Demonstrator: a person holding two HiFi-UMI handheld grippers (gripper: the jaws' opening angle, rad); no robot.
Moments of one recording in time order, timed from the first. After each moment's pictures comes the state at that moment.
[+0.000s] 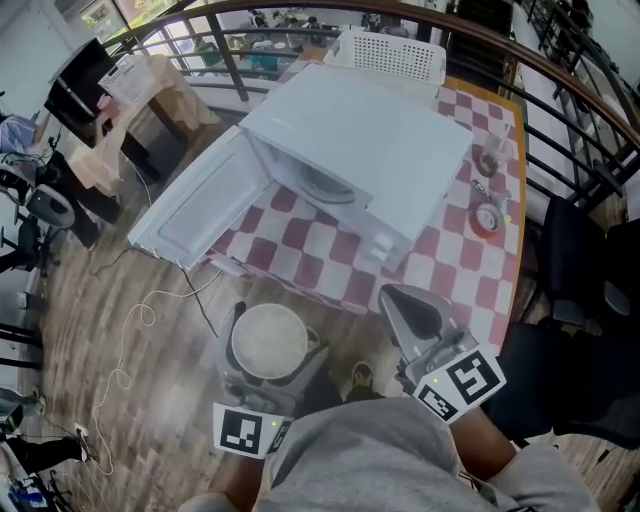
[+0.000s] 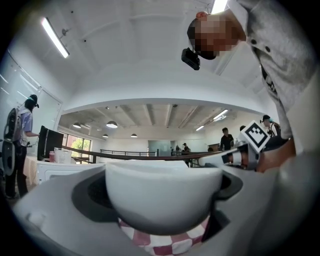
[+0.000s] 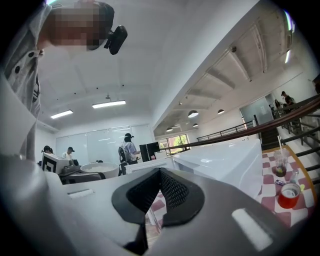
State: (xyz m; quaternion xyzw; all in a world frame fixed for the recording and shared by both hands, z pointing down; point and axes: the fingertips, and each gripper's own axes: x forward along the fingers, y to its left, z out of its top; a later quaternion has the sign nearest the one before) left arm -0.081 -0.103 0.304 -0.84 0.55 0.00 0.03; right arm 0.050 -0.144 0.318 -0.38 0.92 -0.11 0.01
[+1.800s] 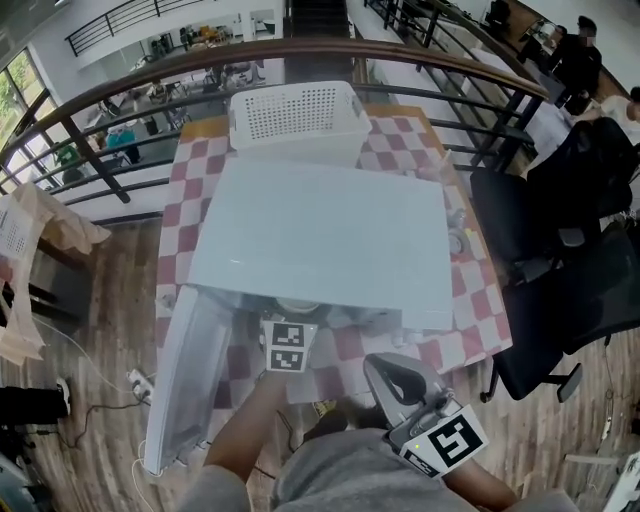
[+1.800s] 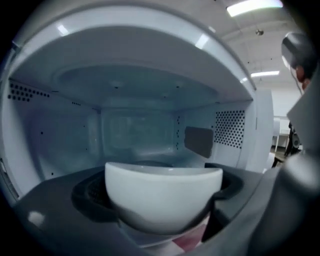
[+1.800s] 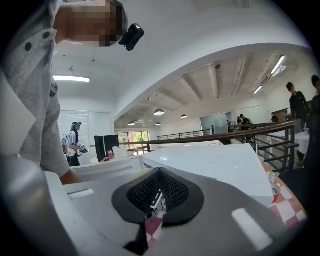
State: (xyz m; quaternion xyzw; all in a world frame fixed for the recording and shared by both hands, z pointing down) left arm -0.050 -0.467 0.505 -0.93 0.31 -0.18 -0.05; right arm -0.055 -0.281 0.325 -0.61 0.79 -0.12 -0.05
